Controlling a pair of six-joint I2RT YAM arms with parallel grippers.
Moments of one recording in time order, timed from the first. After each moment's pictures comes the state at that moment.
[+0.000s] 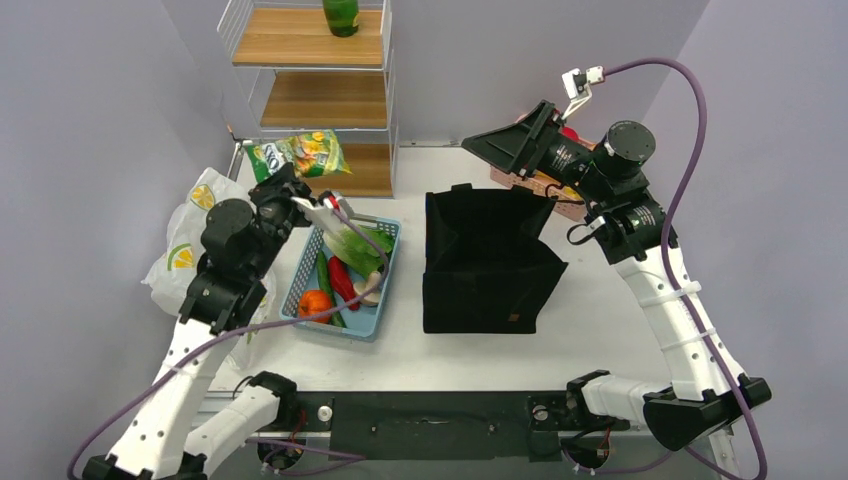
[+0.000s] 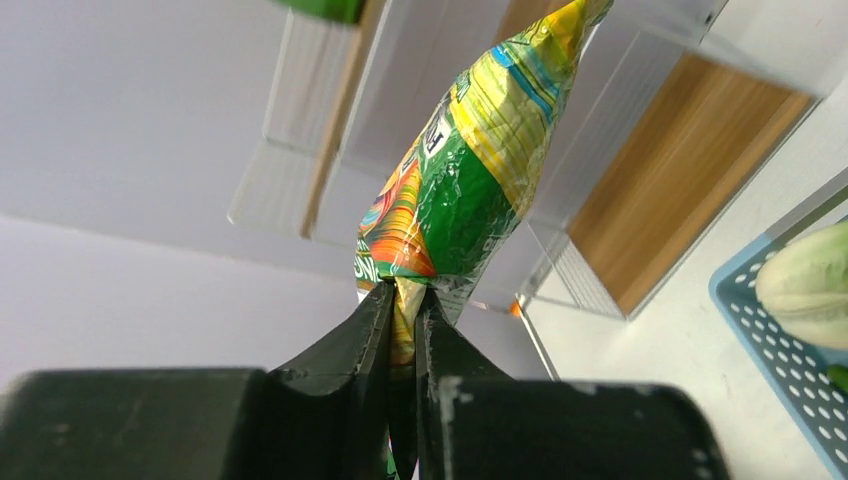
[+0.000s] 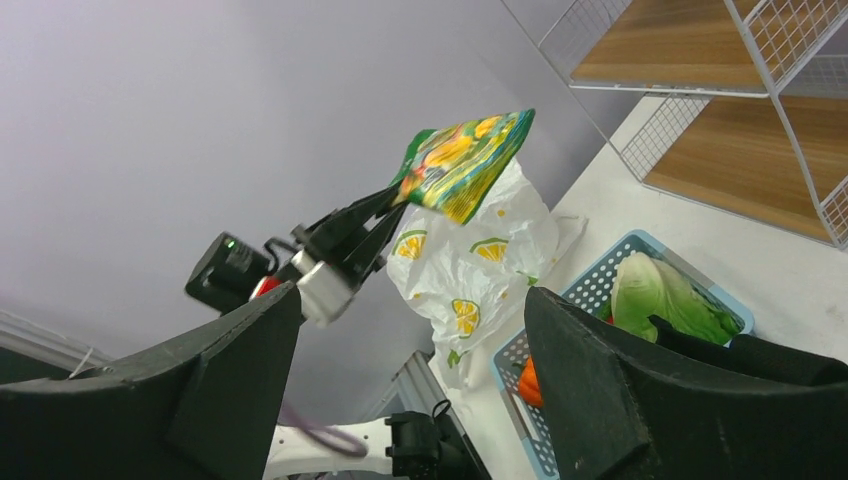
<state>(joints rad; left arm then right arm) -0.43 0.83 1.07 -0.25 -0.06 1.16 0.37 1.21 1.50 -0.15 -0.62 0.89</state>
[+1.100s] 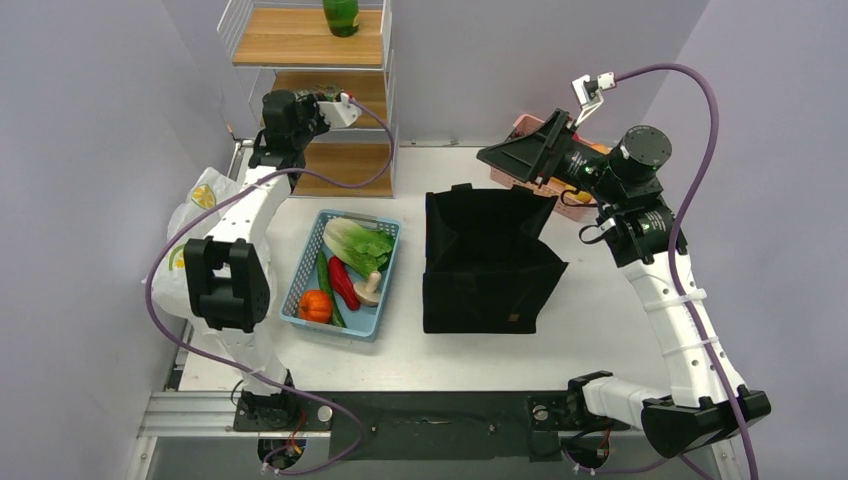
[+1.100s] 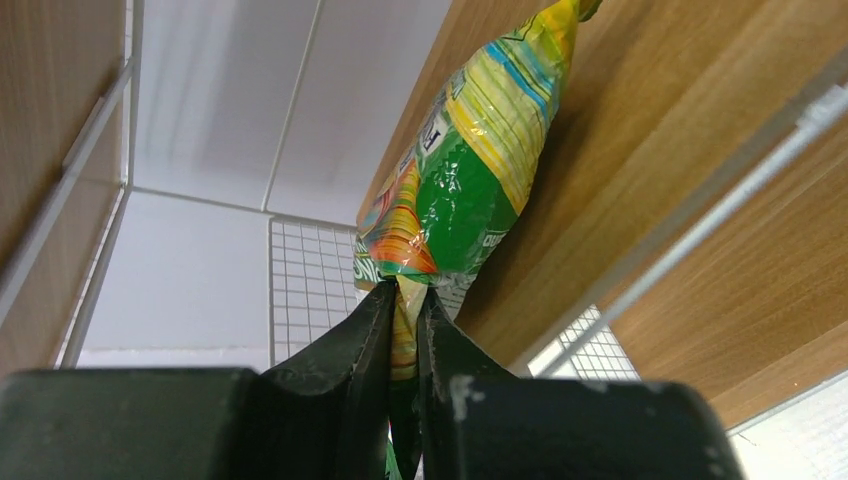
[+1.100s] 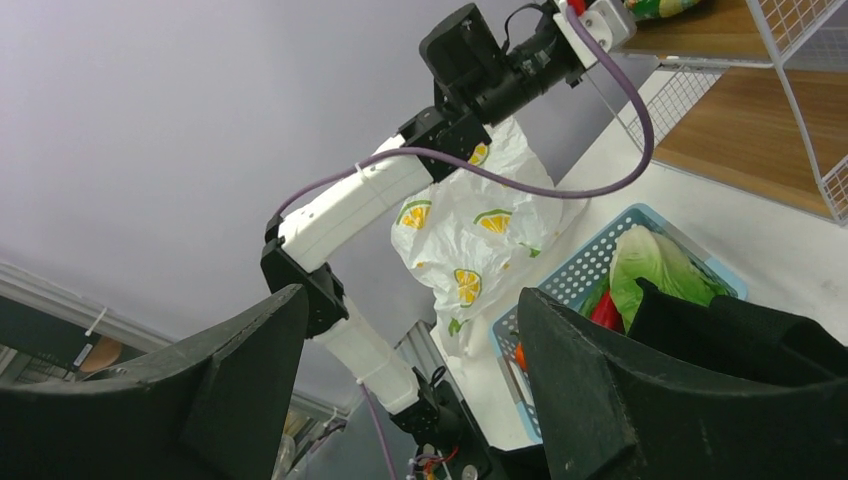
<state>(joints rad) -0.12 1.83 1.60 0.06 0.06 1.09 0.27 1.18 1.45 -0.13 -0.78 0.90</state>
